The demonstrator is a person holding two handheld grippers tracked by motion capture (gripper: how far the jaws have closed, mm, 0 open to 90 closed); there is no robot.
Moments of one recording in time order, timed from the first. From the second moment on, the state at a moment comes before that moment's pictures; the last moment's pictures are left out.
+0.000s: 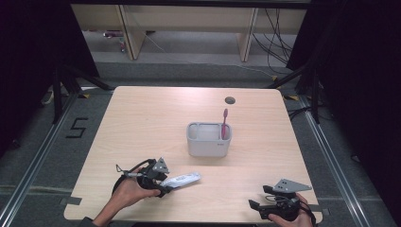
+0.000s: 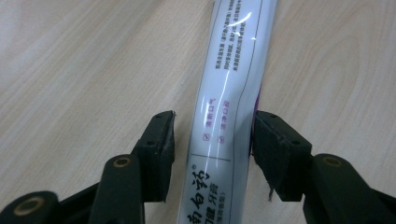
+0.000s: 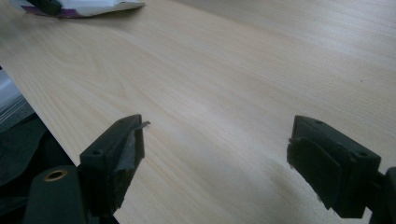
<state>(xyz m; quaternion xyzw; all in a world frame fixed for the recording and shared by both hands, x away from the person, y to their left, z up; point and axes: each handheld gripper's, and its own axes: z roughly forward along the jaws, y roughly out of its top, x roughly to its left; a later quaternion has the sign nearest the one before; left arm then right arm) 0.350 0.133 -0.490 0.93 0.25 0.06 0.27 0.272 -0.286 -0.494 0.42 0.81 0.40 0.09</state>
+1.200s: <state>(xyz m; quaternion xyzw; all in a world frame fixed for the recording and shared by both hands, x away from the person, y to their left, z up) 0.368 0.102 -0.482 0.96 0.22 0.02 0.16 0.273 -0.289 -0.494 0.42 0.81 0.41 0.10</state>
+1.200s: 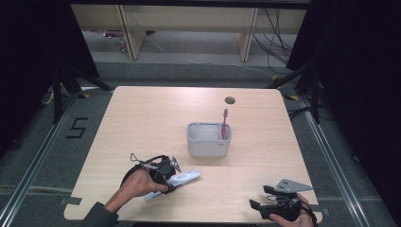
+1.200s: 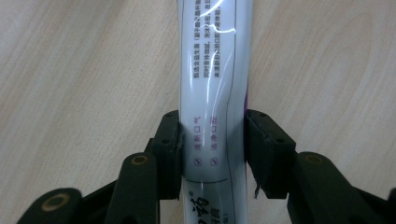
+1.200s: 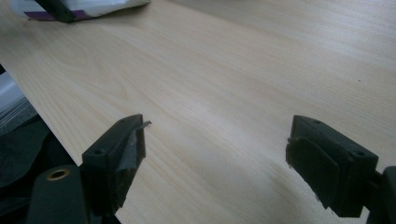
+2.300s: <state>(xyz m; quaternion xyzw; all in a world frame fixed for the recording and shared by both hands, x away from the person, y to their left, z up) 0.369 0.082 -0.479 0.97 0.19 0.00 0.11 0.273 -0.291 -0.494 0.42 0.80 0.41 0.09</state>
